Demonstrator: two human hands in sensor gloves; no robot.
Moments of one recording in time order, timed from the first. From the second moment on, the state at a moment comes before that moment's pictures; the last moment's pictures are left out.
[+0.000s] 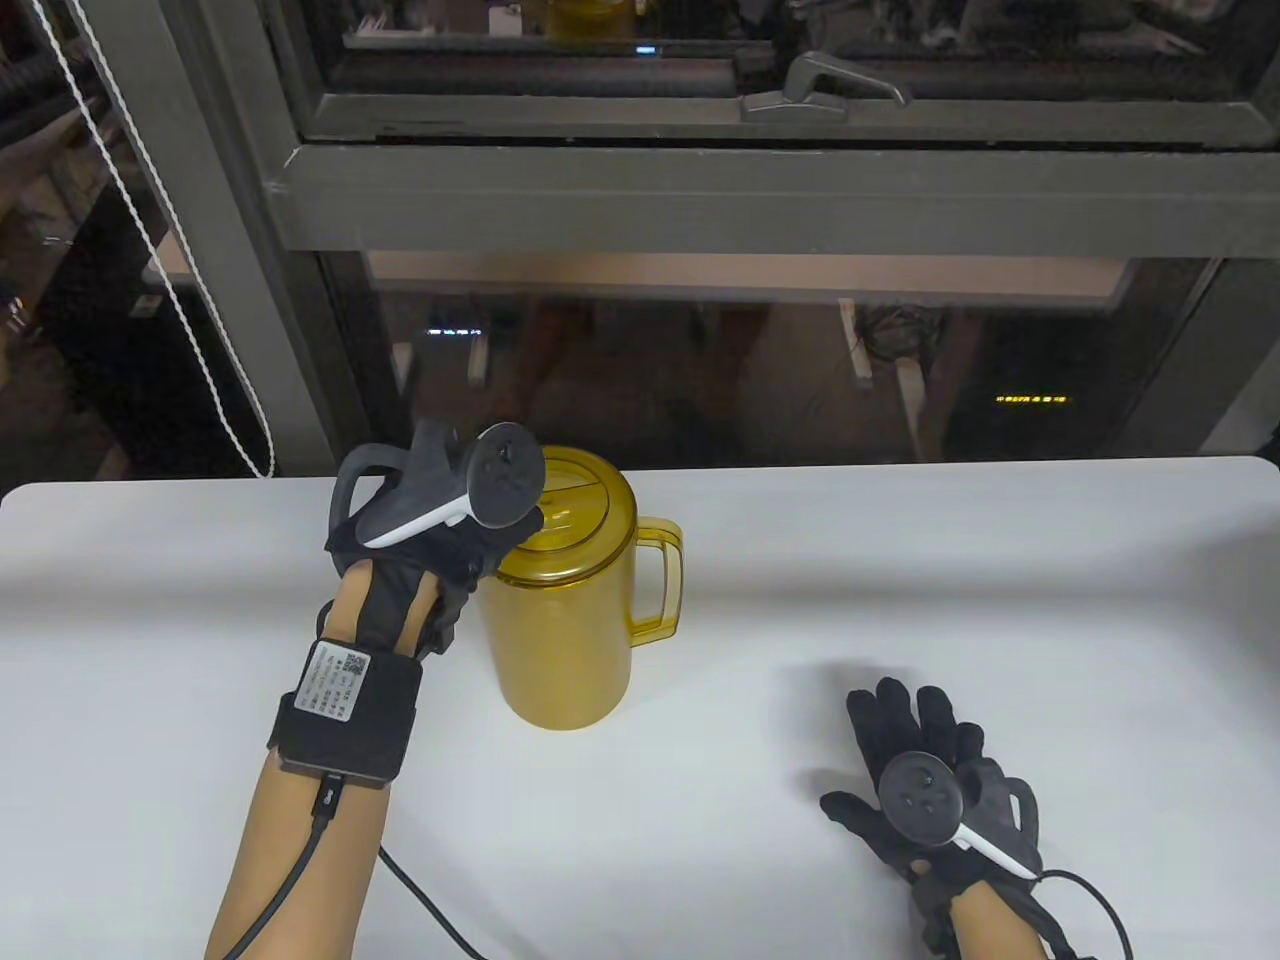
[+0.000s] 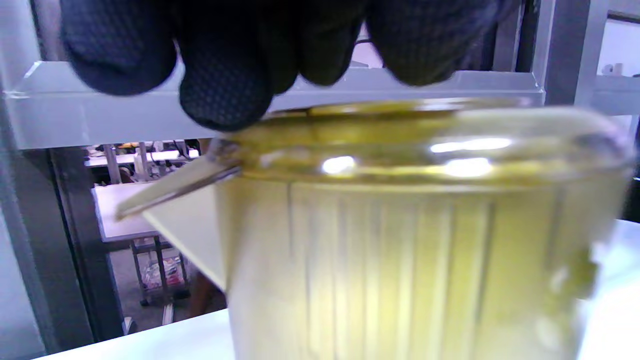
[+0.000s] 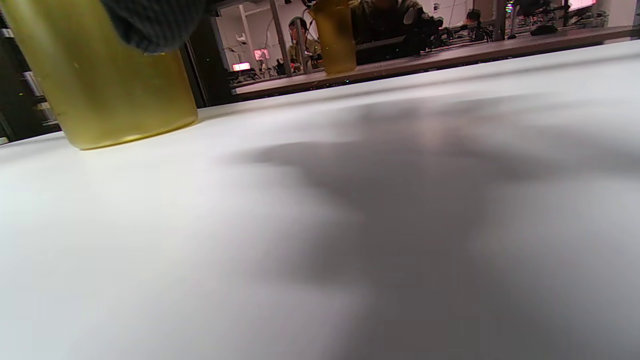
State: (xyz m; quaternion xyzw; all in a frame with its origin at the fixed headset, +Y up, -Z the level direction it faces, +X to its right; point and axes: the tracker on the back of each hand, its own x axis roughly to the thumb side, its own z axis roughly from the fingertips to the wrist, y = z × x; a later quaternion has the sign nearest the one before) left_hand -0.163 -0.509 -0.414 0.02 -0.15 -0.02 0.99; right_hand 0.221 -0.747 -0.297 0.11 0.05 0.99 0.09
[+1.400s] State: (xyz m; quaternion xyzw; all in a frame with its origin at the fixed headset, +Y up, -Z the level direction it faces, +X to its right) left_hand -0.096 -0.740 -0.269 -0.12 -0.21 0.07 0.97; right_hand 0.143 -0.725 -0.261 0.26 -0.01 0.96 0.03
